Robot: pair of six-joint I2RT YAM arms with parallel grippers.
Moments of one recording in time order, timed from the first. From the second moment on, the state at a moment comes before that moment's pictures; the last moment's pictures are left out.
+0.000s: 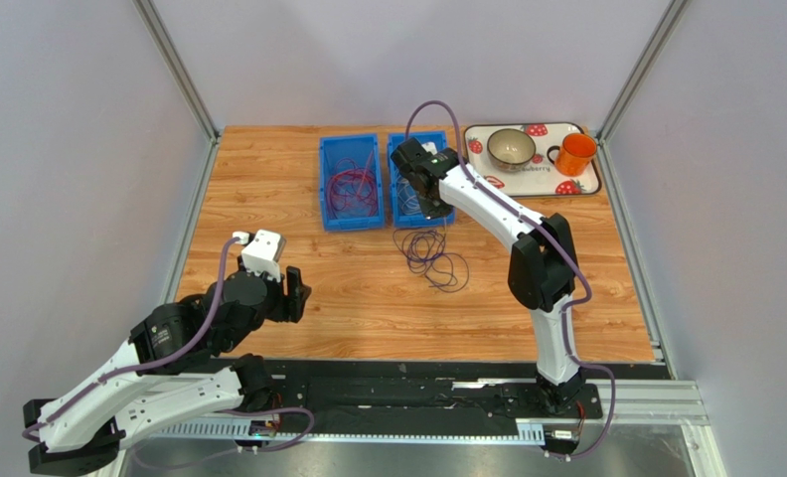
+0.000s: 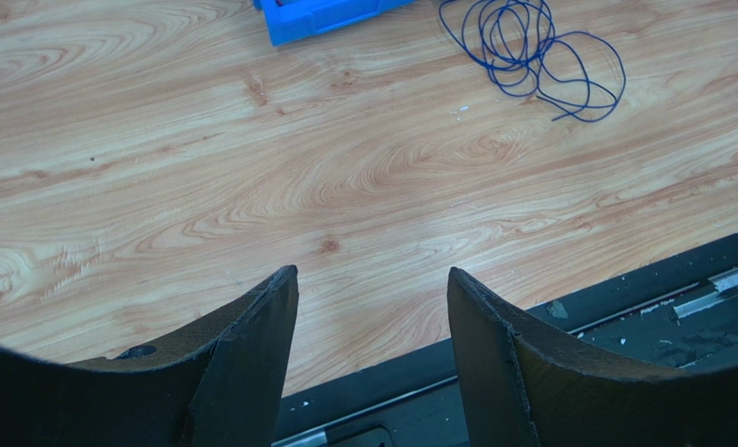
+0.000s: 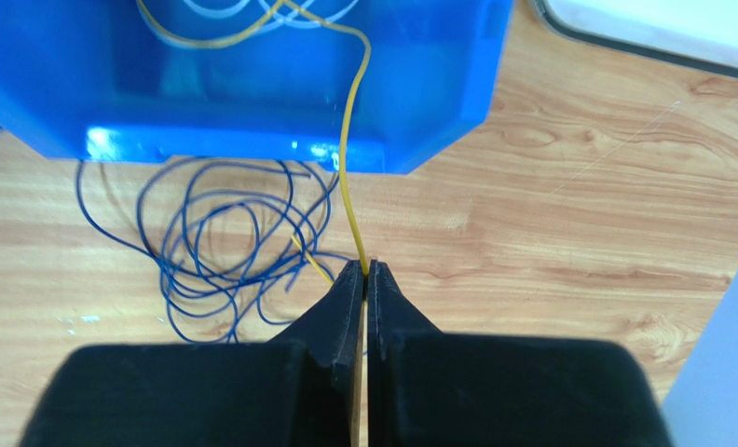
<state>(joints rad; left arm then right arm) -1.04 0.55 0.95 -1.01 -0.55 -0.48 0.65 2.06 1.91 -1.03 0.47 0.31</state>
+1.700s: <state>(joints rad) -1.04 0.55 0.95 -1.01 -0.55 -0.48 0.52 2.32 2.25 -0.82 0.34 0.23</state>
